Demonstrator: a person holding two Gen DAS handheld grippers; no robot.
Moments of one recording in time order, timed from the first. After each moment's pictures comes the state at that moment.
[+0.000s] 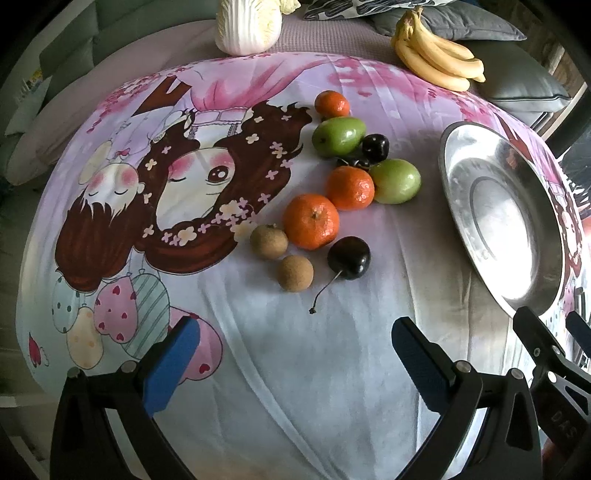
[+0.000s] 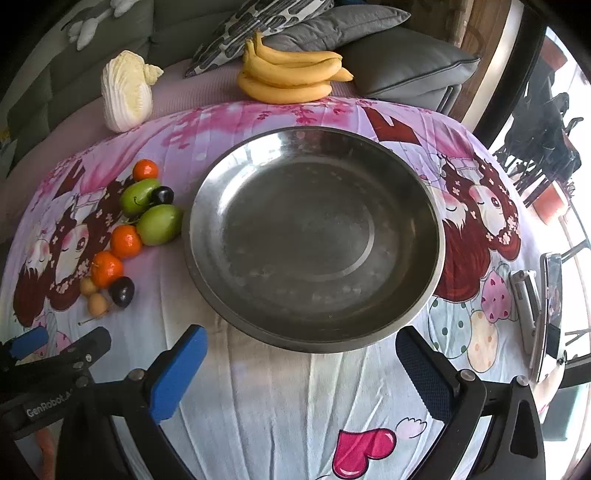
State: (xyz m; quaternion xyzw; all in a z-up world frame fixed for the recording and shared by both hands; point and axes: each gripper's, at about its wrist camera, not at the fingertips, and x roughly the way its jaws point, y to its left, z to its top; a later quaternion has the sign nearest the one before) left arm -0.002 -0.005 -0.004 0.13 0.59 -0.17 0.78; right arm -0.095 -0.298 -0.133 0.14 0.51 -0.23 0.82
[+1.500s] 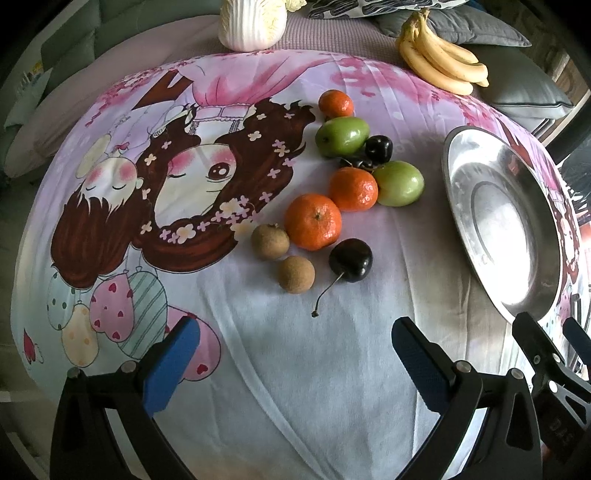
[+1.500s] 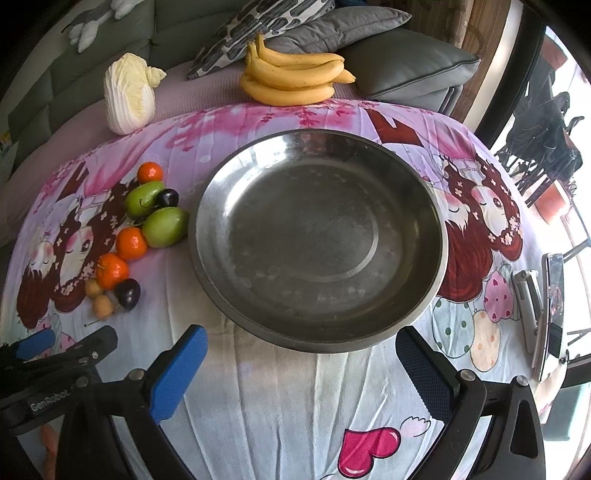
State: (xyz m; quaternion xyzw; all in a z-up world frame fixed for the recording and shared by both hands) left arm -0.001 -0.007 -0.009 0.11 0.59 -0.17 0.78; right arm -0.094 -0.295 -0.130 0.14 0.51 -0.23 0.82
